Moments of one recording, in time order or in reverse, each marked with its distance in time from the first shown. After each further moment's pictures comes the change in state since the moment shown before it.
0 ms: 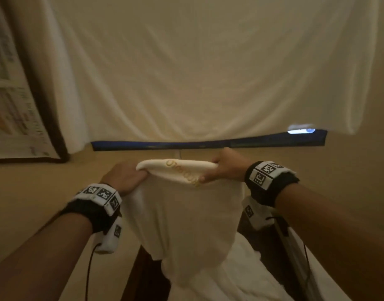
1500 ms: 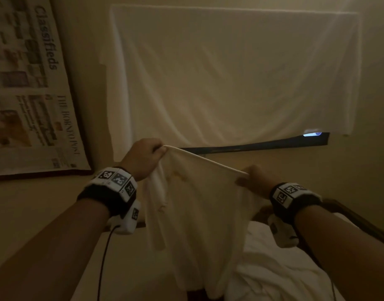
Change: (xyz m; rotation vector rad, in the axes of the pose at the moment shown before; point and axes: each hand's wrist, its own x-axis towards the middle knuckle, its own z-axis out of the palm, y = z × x) left_hand 0.012 -0.178 -0.130 -0.248 0.192 0.557; right_hand 0.002 -0.165 0.107 -0.017 0.259 0.367
